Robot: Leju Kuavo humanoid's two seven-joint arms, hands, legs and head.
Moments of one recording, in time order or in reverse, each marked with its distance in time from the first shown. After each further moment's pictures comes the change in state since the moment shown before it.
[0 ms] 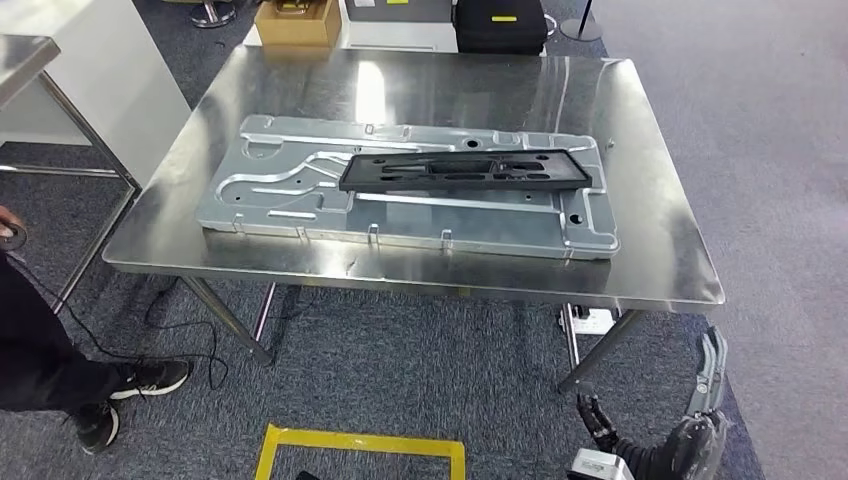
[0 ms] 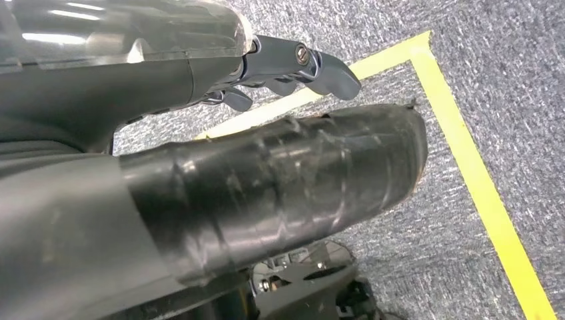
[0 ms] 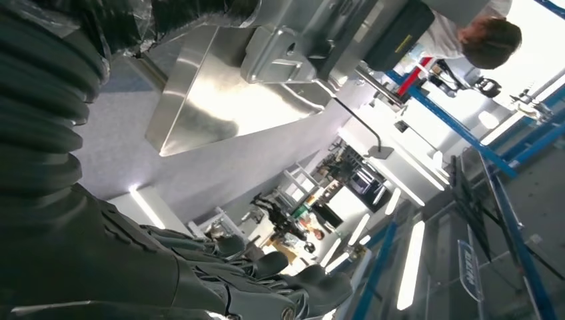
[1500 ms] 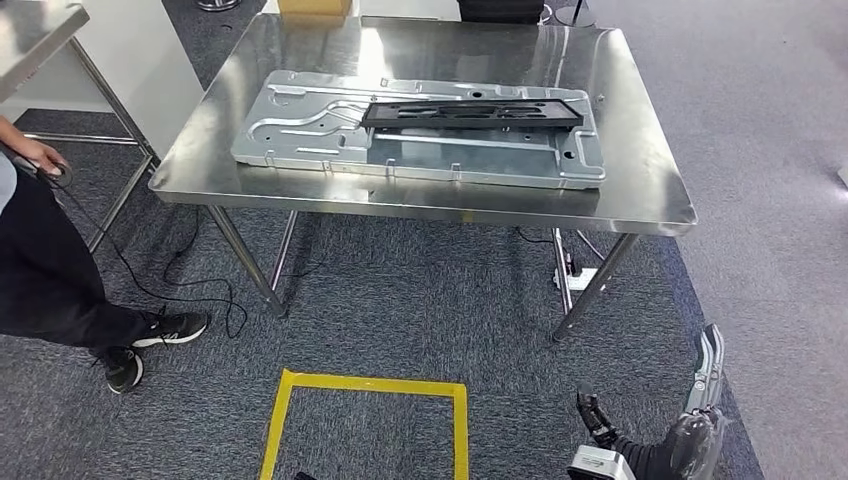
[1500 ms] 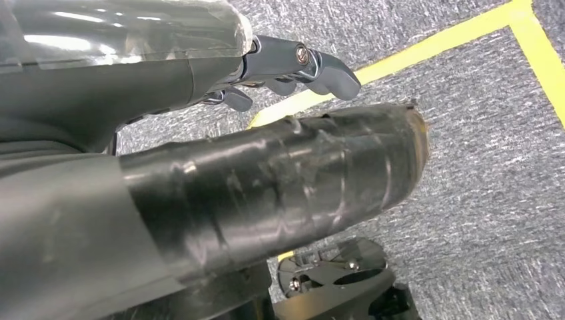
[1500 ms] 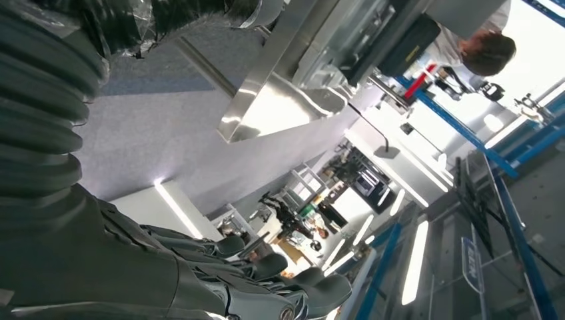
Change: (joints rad) left arm 0.001 -0.003 0.000 0.000 0.015 -0.001 -0.007; right arm -0.004 -0.009 0.001 0.009 -0.004 0.000 0.013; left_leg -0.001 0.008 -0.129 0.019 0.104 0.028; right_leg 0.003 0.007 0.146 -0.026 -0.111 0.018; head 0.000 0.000
